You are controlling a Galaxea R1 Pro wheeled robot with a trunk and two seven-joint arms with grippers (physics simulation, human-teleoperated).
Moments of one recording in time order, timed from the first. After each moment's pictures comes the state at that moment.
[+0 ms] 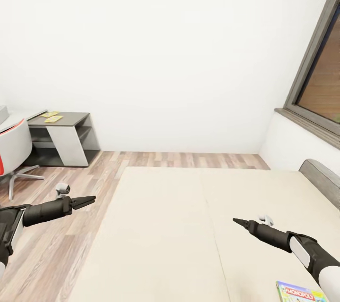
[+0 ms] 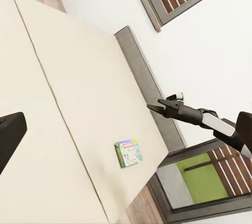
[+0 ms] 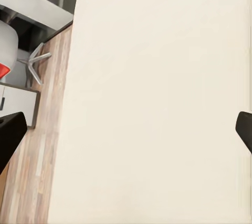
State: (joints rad) left arm -0.61 0.37 0.38 -0.90 -0.06 0.83 -1.56; right arm -0.65 -0.36 -0.02 -0.36 -0.46 0.42 0.85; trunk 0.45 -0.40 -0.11
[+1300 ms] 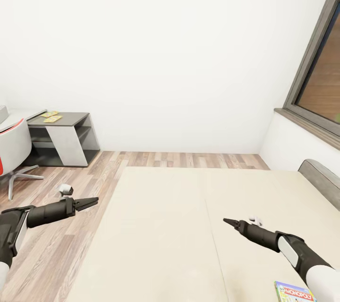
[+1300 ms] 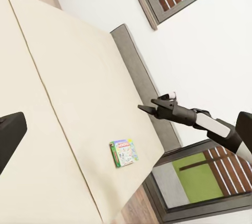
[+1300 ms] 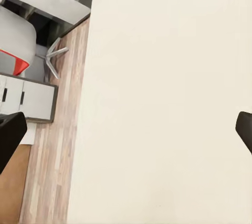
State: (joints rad) left arm -0.60 0.35 0.38 -0.89 -0.06 0.83 -1.56; right arm -0.66 -0.30 -0.03 -0.36 -0.46 0.43 0.86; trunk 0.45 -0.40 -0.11
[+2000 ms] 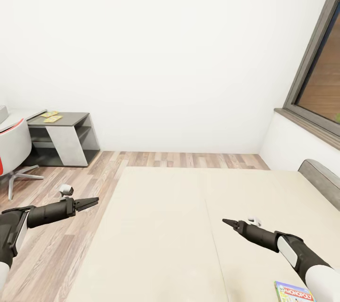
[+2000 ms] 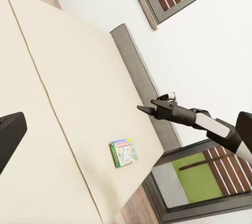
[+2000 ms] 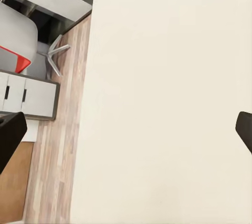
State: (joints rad) left arm -0.60 0.34 0.38 -0.89 -0.06 0.83 -1.56; right arm -0.65 -0.29 -0.02 -0.36 -0.46 0.45 0.86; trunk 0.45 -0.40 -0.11
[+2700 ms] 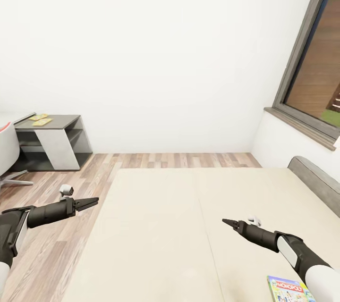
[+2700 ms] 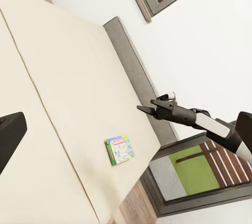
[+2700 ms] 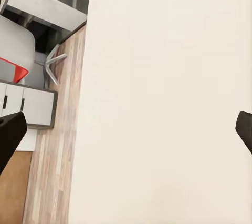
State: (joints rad) left arm -0.60 0.34 0.38 -0.89 -0.06 0.83 -1.56; right arm -0.65 -0.29 -0.02 -0.36 -0.46 0.45 0.86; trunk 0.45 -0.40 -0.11
